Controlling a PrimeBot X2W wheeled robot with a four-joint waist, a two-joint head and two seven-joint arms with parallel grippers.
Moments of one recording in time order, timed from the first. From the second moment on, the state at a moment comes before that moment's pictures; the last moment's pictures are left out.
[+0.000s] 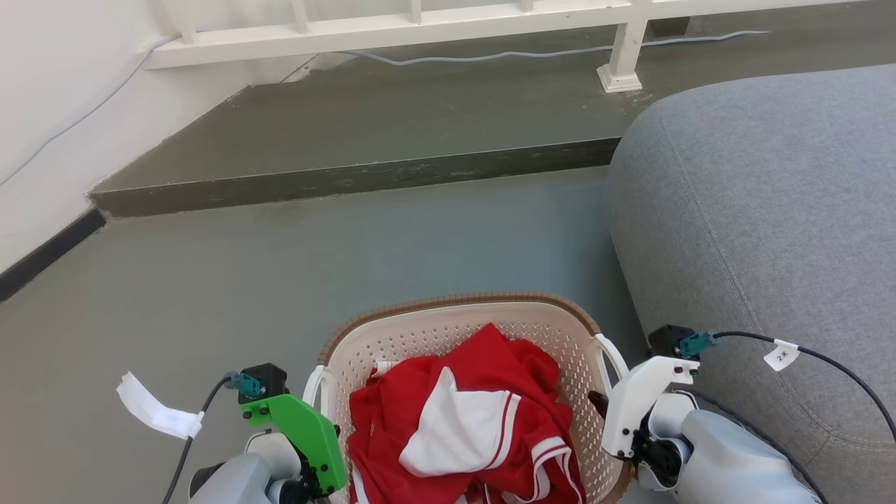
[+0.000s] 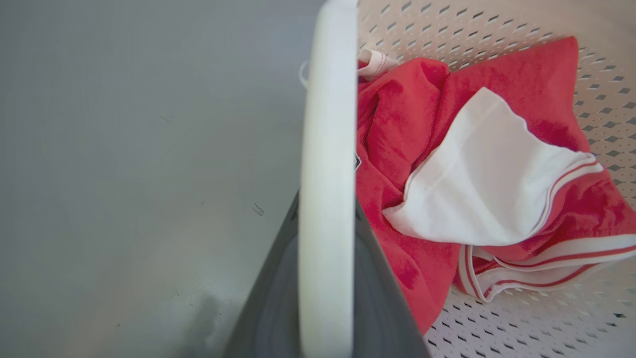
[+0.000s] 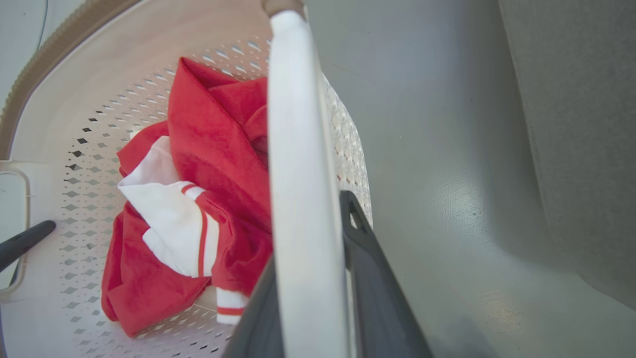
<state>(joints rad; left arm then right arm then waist) -0.49 -0.01 -0.67 1.16 -0.94 -0.13 0.12 -0.50 -0.03 0.77 1.19 0.96 0.11 0.08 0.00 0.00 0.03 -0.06</state>
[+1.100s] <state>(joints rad) -0.50 -0.01 -0.71 1.15 -0.98 -0.10 0.10 -0.51 -0.03 0.79 1.19 0.99 0.11 0.07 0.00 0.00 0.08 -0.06</state>
